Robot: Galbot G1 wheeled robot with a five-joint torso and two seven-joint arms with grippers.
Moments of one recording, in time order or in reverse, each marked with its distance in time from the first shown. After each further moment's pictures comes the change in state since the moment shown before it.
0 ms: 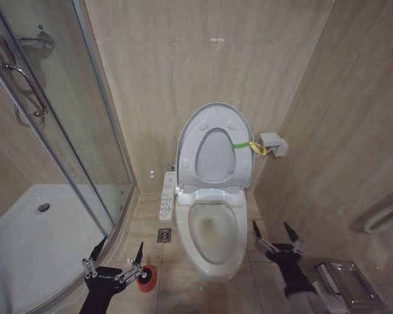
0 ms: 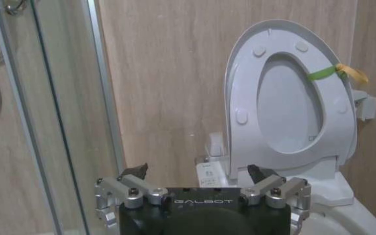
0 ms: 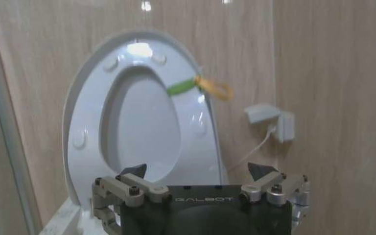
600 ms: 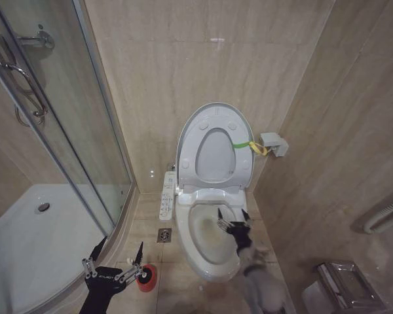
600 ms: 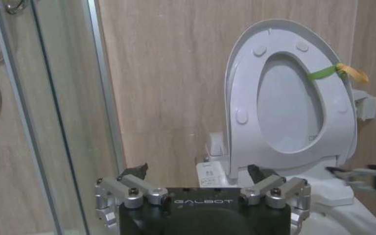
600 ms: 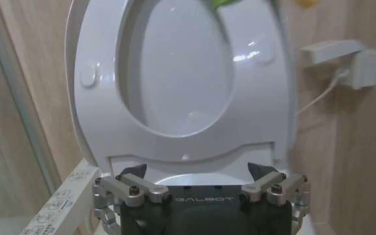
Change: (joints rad) left arm 0.000 0.000 0.000 0.000 0.000 0.000 0.000; right arm 0.471 0.000 -0.181 -0.449 -0.091 -0.141 0.085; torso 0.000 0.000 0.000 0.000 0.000
